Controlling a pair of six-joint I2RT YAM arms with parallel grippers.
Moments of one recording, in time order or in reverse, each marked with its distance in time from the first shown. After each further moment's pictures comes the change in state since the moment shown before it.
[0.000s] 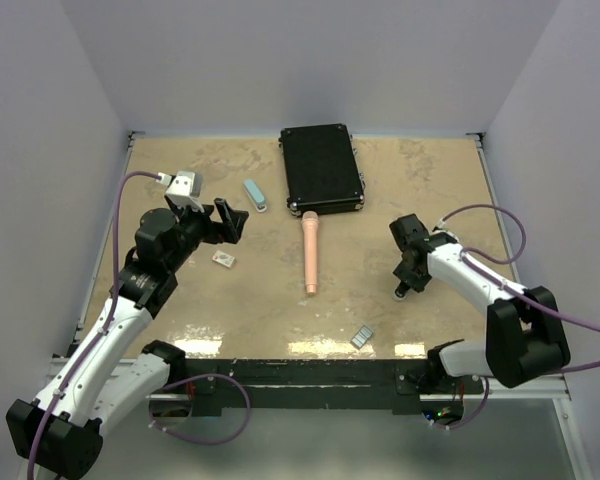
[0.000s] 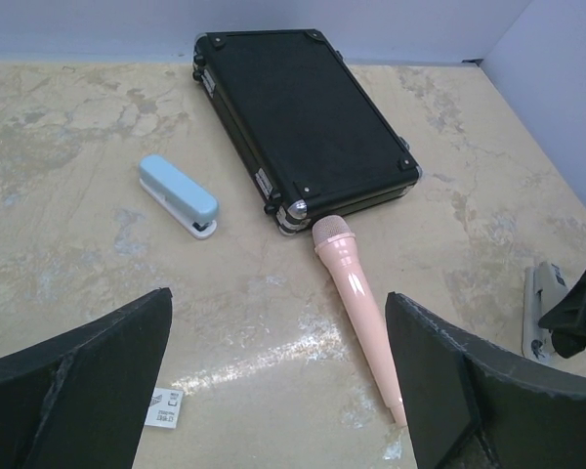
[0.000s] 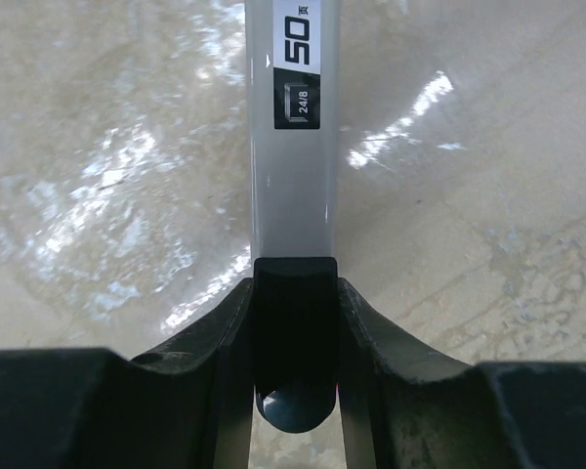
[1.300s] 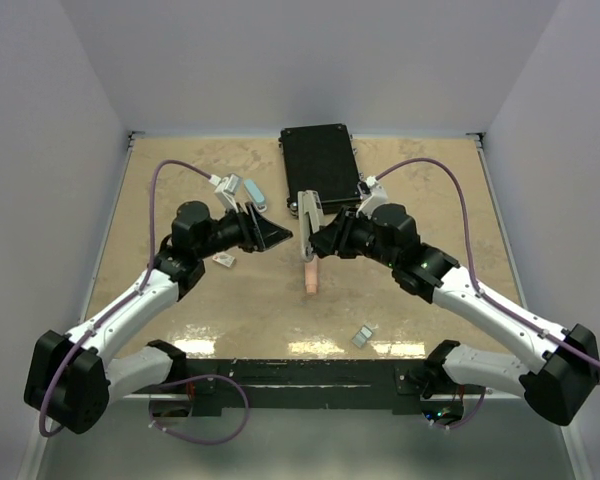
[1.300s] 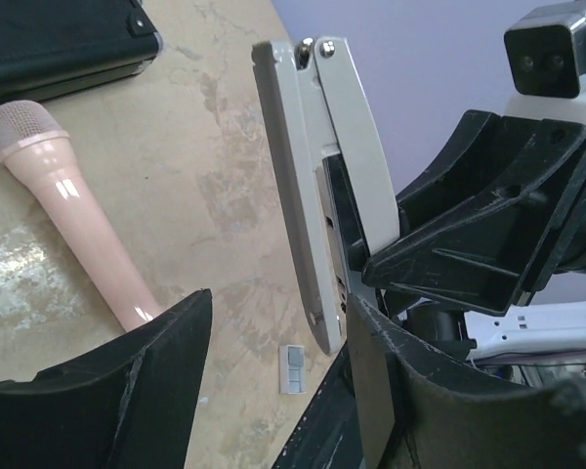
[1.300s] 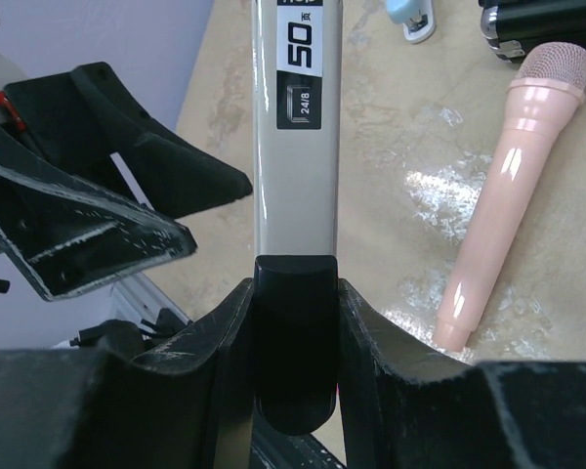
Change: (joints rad) left arm -0.073 0.275 -0.070 0.338 0.491 -0.455; right arm 0.390 -0.271 0.083 0.676 -0.515 -0.321
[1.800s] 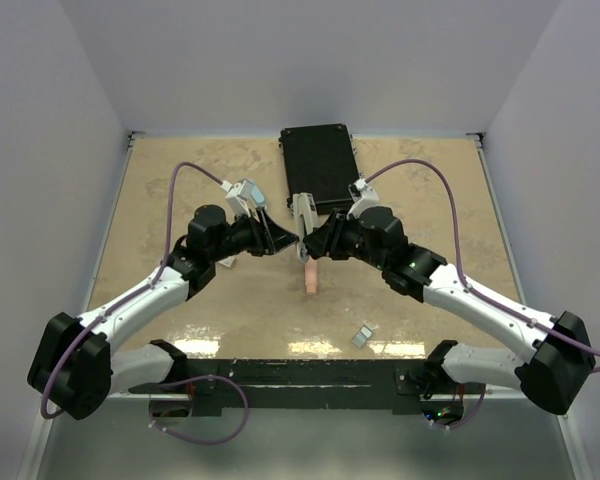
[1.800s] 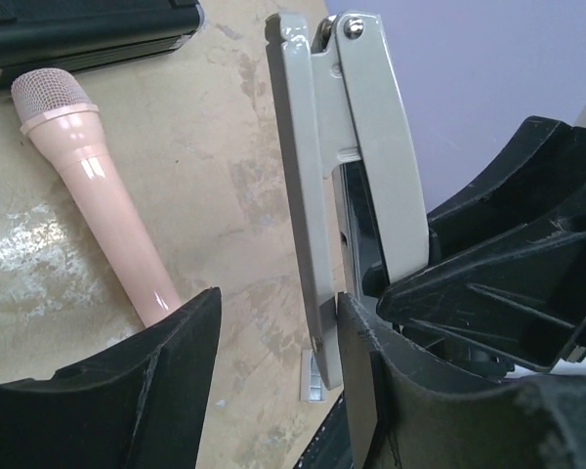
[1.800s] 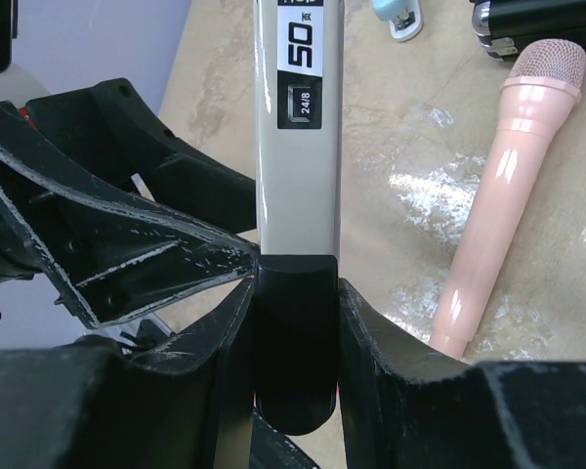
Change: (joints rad) left arm -0.085 0.076 -0.013 0.011 -0.126 0.004; right arm 0.059 0.060 0.000 0.045 0.083 -0.002
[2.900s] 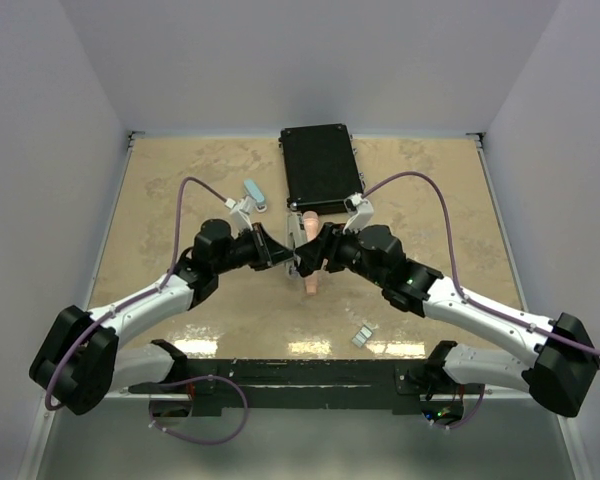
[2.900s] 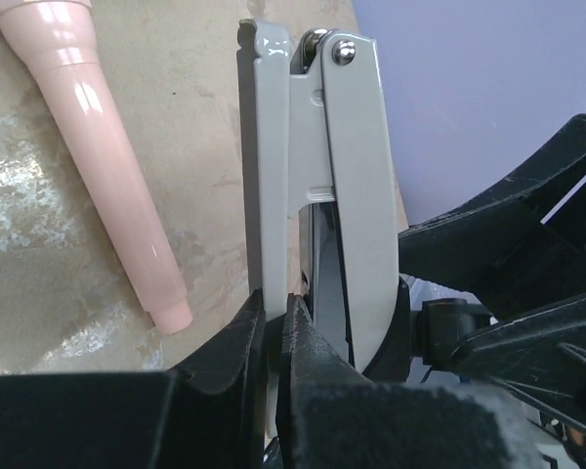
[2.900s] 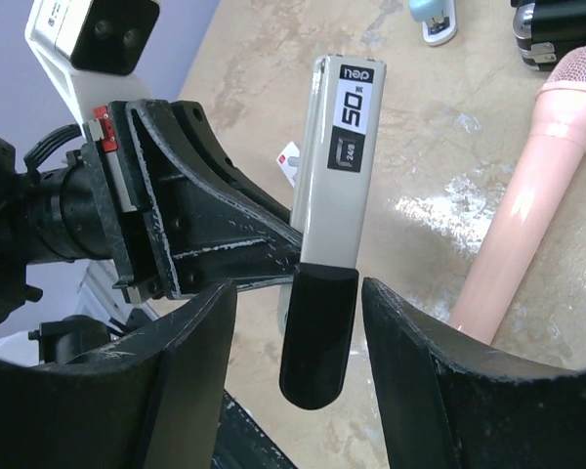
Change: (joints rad) left arm -0.031 0.041 -0.111 0.099 0.018 -0.113; right arm 0.082 -0.037 -0.121 0.145 0.054 -0.045
